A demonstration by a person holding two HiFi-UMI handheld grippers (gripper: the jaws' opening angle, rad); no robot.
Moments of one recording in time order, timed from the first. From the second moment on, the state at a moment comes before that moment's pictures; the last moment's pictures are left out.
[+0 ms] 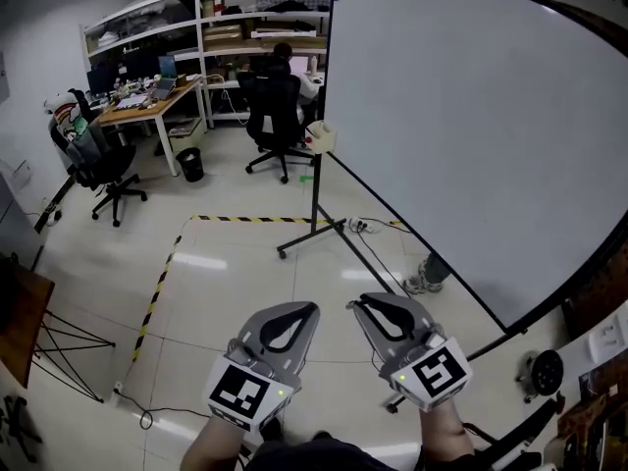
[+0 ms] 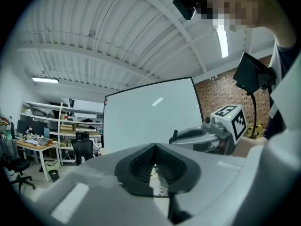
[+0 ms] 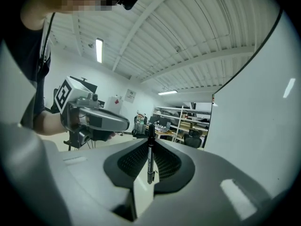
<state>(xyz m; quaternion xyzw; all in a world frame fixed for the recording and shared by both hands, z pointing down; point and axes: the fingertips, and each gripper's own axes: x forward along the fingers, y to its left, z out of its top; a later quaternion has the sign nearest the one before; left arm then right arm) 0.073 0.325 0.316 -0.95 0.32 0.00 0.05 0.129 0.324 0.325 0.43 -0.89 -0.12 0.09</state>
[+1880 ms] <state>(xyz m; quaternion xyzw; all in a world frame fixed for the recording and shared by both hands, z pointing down) -0.009 0.361 0.337 -0.94 0.34 -0.05 0.04 0.075 0.373 0.344 0.43 -0.90 -0.08 0.08</state>
